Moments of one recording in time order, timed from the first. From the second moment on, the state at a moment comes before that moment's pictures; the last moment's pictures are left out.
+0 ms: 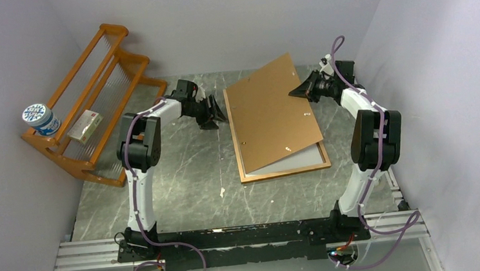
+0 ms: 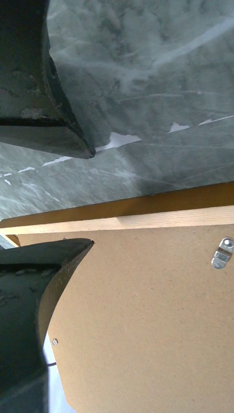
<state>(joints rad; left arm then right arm) -0.28 2.23 1.63 -0.36 0.66 -0.54 -0.12 1.88 1.35 -0.15 -0.87 0.61</state>
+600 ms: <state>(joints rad) -0.27 2.26 1.64 -0.36 0.68 -0.54 -0.14 1.87 1.32 -0.17 -0.90 0.58</state>
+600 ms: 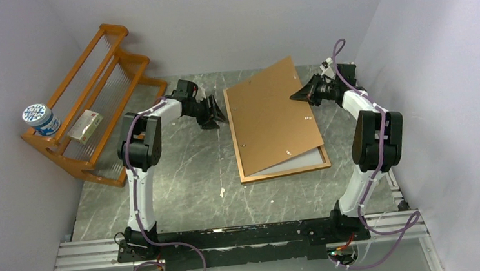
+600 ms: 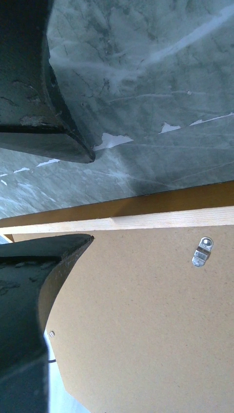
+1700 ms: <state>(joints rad) -0.27 2.33 1.73 -0.37 0.75 -0.55 -0.15 1.91 1.26 -0.10 -0.98 0.53</state>
